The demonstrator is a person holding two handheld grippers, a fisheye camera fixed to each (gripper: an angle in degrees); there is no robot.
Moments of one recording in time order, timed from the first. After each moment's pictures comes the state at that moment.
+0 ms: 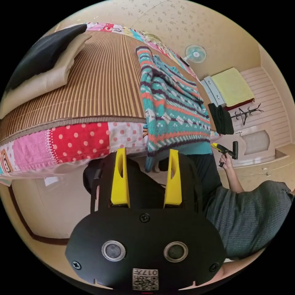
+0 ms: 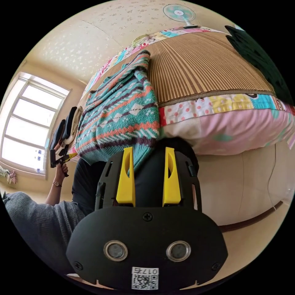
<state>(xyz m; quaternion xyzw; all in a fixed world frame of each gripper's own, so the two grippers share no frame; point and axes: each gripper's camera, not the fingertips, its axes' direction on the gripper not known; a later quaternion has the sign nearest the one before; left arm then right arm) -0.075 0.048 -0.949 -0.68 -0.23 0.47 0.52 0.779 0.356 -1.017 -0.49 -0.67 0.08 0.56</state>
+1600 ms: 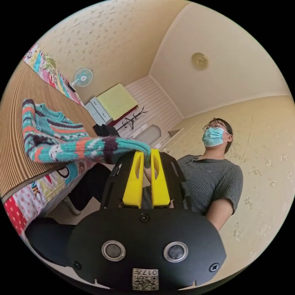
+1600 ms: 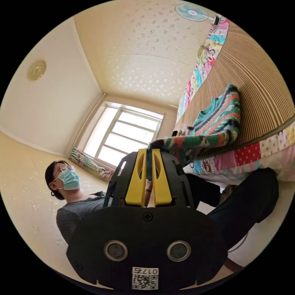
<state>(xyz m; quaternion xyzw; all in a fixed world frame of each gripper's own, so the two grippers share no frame) 0.228 -0.054 -0.997 -0.78 0.28 0.20 0.52 1.079 0.322 -0.760 -0.31 -0.85 0.36 0.20</state>
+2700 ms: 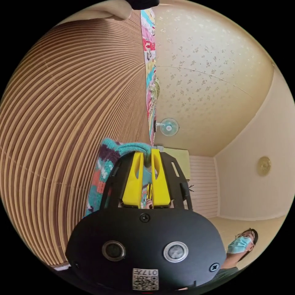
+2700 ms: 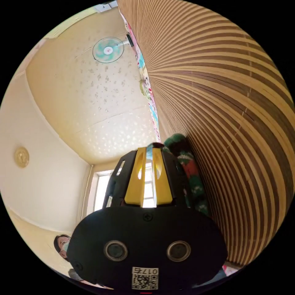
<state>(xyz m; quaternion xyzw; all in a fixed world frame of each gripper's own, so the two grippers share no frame) 0.015 0.042 -0.624 -0.57 -0.04 0.12 0.81 0.783 0.416 -0.595 -0.43 -0.66 0.59 0.18</state>
